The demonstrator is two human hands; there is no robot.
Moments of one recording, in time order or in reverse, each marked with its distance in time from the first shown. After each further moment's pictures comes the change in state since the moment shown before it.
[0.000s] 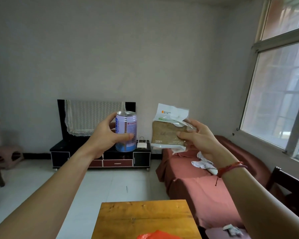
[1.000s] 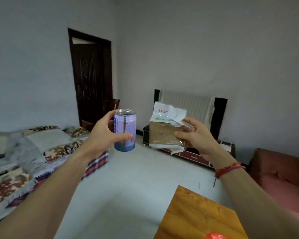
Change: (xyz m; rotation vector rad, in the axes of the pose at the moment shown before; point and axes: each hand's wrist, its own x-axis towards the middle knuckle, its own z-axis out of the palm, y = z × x) left_hand -0.214 0.041 -0.187 0.320 0.537 -0.188; right_hand -0.027 -0.008 0.262 0.162 -0.551 0.001
